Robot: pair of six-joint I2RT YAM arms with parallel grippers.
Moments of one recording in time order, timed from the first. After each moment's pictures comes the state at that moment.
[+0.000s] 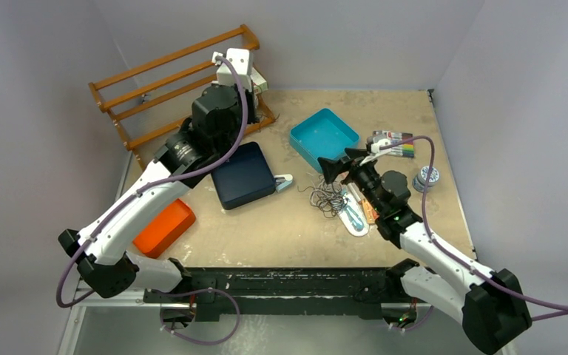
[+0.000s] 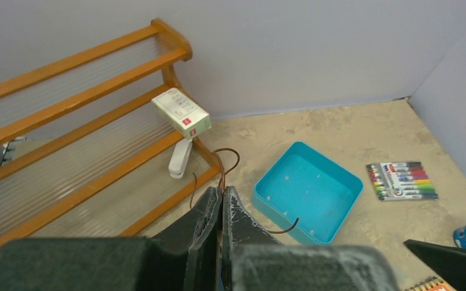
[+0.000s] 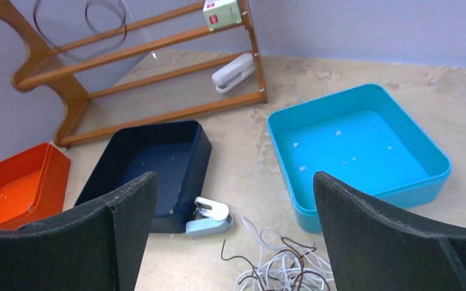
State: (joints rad) left arm -0.80 1.34 1.65 -0.39 -0.61 -0.11; right arm 0.48 0.96 0.44 0.56 -0.02 0.29
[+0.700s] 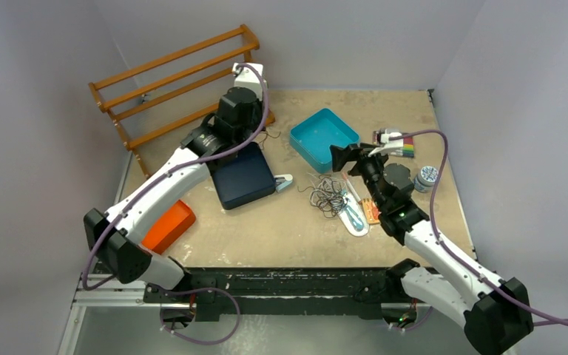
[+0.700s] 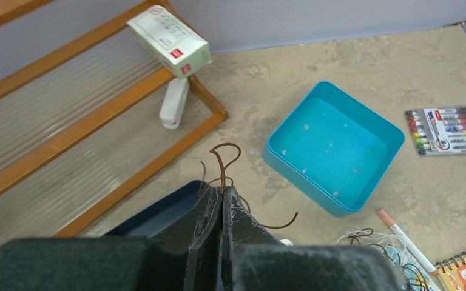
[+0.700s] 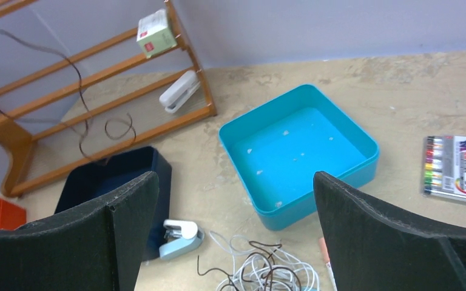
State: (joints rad) left arm -0.67 1.44 1.51 -0.40 -0.49 -0.21; right arm 0.48 0.91 0.54 0.38 0.19 0.29
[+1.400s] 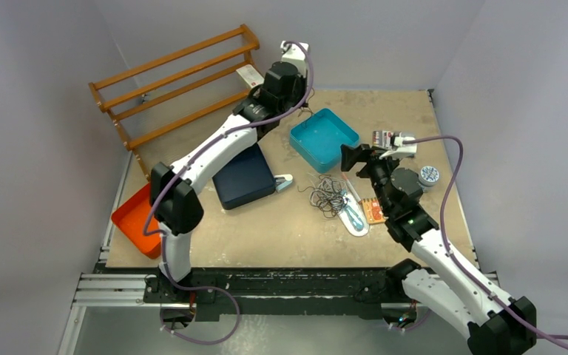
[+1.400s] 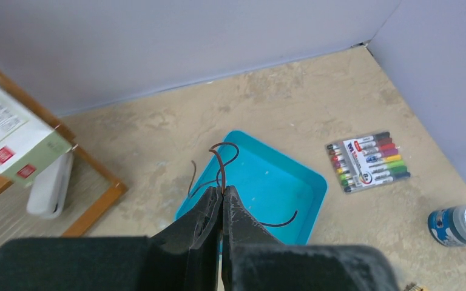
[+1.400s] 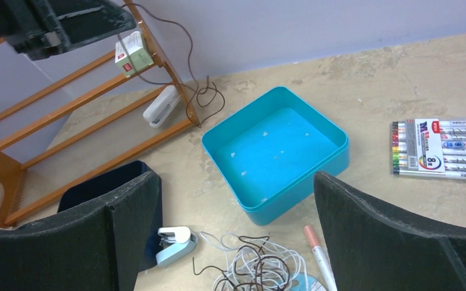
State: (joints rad) left arm -0.67 1.93 1.93 -0.27 -0.25 -0.23; right arm 0.48 0.80 0.57 0.24 0.32 0.35
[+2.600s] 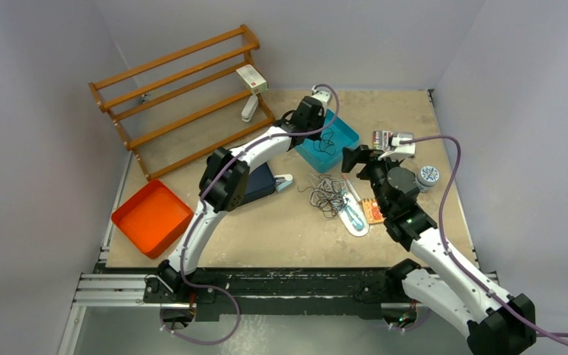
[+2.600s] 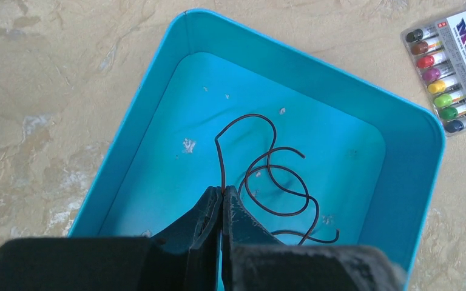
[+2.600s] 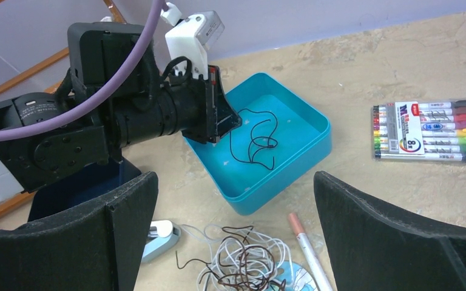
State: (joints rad) left arm -0.67 2.49 2.15 -0.23 -0.09 -0.20; right arm 0.48 0.81 0.56 0.20 0.37 0.34
